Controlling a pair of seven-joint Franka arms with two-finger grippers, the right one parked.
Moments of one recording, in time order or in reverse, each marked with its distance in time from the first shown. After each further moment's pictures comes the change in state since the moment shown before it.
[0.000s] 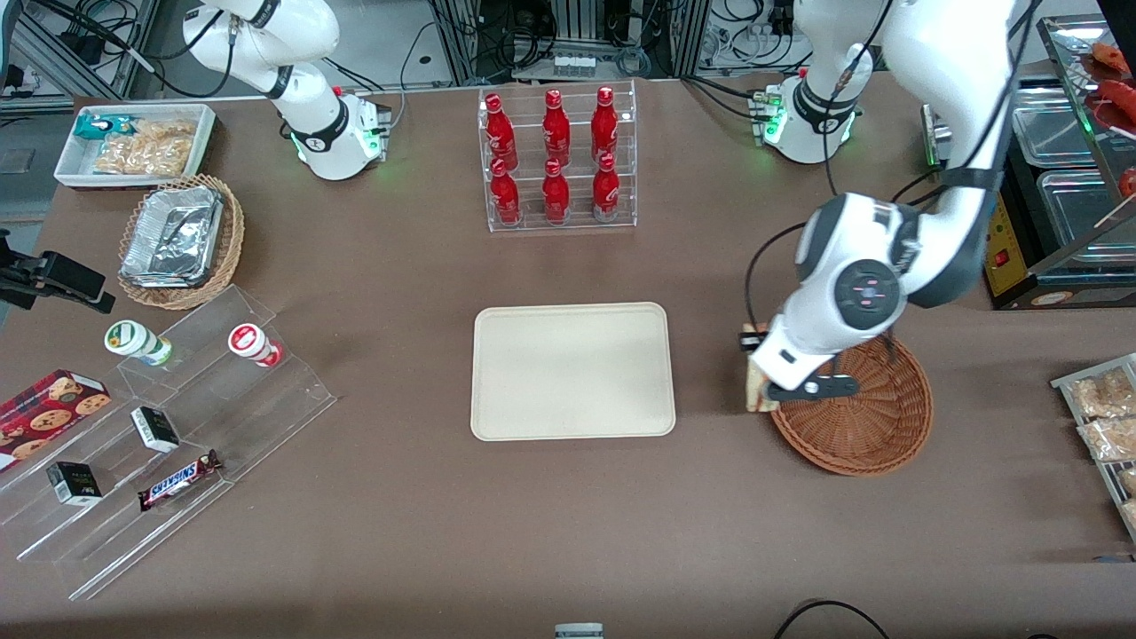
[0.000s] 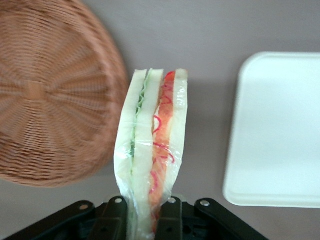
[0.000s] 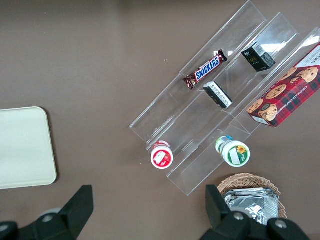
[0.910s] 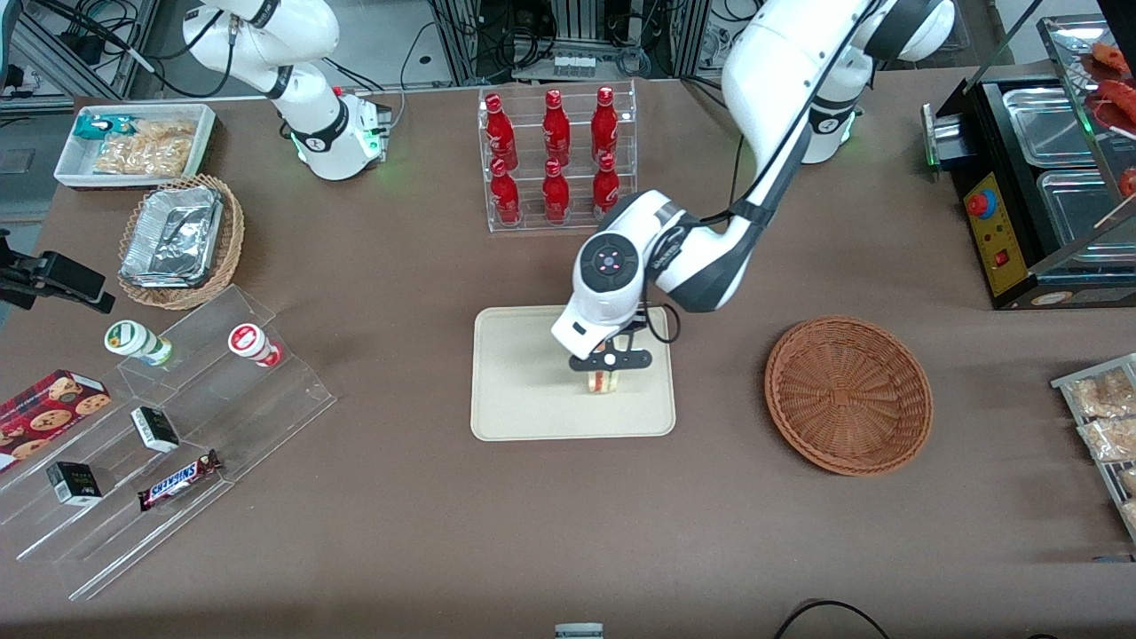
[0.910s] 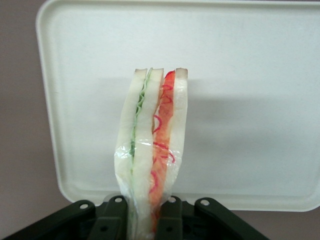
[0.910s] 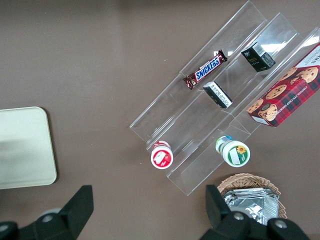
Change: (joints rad) arm -0.356 0.312 -0.002 0.319 0.000 0.072 -0.361
